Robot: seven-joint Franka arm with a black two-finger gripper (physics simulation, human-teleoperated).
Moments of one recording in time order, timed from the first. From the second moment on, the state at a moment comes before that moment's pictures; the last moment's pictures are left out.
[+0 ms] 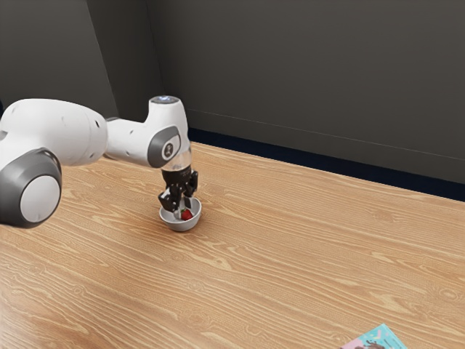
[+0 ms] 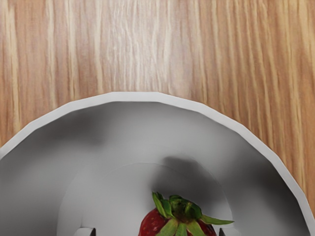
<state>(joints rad) -0.07 0.61 0.14 -1.60 -0.06 2.18 -1.44</state>
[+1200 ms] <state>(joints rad) -0.08 0.54 0.15 -1.60 -0.05 2.16 -1.46</state>
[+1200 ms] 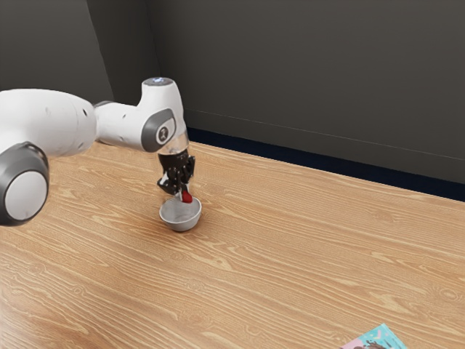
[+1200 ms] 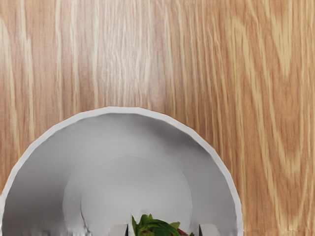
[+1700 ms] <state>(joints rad) -0.24 0.62 0.06 -1.48 -0.05 2.13 -1.46</state>
